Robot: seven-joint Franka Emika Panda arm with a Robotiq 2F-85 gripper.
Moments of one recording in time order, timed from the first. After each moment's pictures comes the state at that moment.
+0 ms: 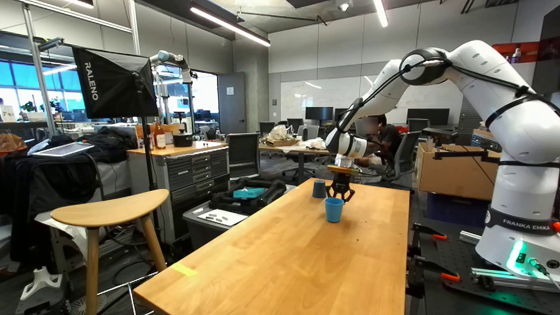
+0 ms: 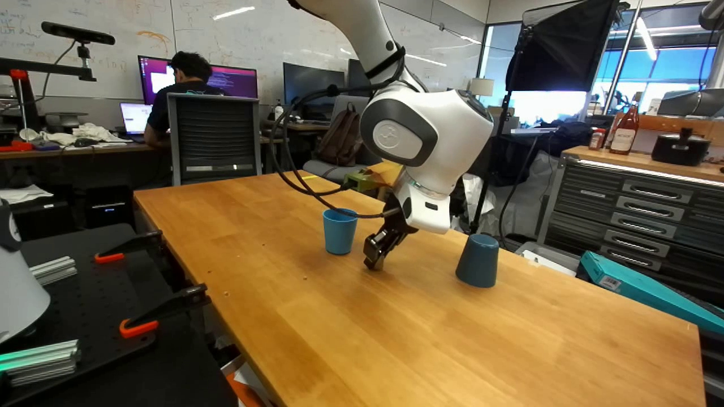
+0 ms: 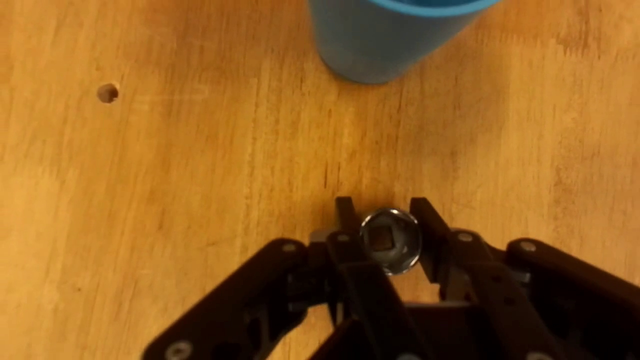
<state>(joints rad) -0.27 0.63 -0.16 -1.95 0.65 2.27 0.50</state>
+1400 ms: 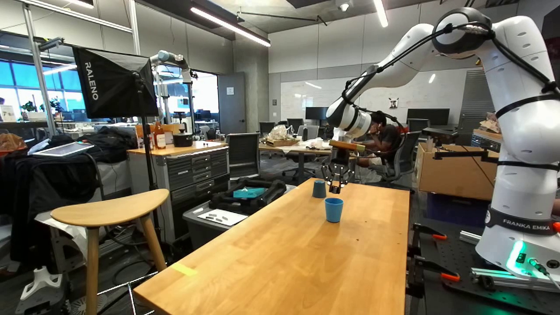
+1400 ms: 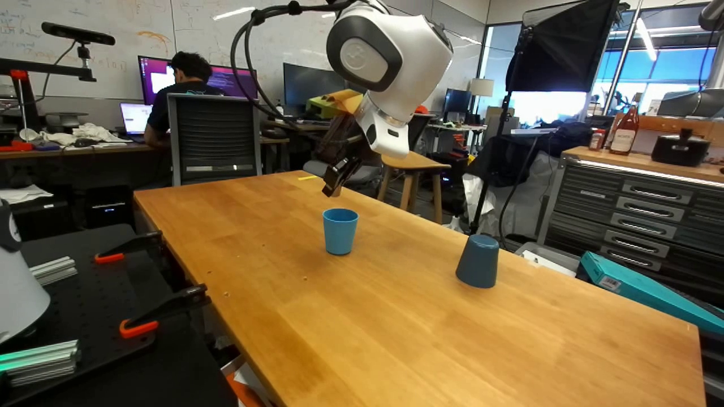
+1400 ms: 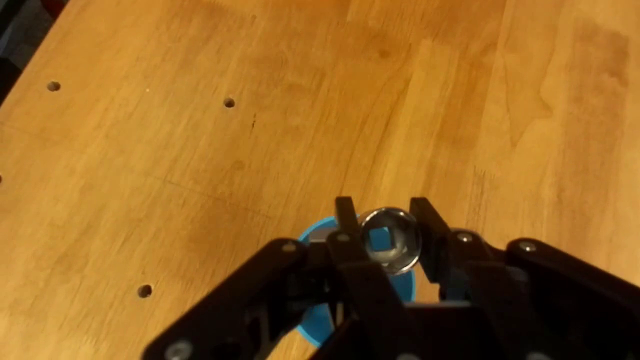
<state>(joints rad) -0.18 0.32 -0.12 -2.13 0.66 2.07 0.43</state>
